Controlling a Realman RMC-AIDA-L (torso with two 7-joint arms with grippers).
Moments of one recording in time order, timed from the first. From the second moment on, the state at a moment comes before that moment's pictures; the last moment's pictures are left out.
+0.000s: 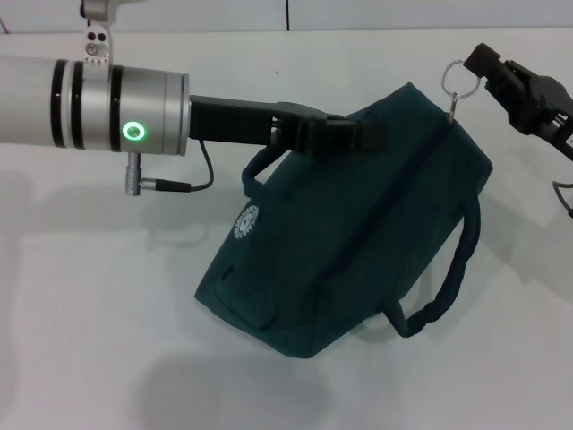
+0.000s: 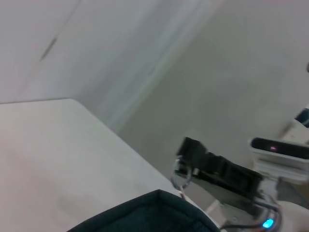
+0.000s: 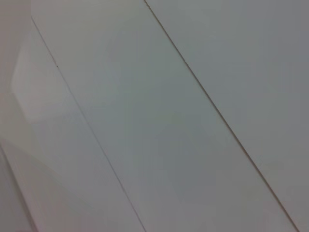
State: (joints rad) left arm -0.75 -2.08 0.96 0.65 1.79 1.58 -1.96; right arm 0.46 2.01 -1.50 -0.32 -0.56 -1.46 1.15
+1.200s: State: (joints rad) left arm -0.72 -2.07 0.95 0.65 1.71 1.72 -1.89; right arm 0.45 2.01 -1.48 -0.25 -0.55 -1.44 1.17
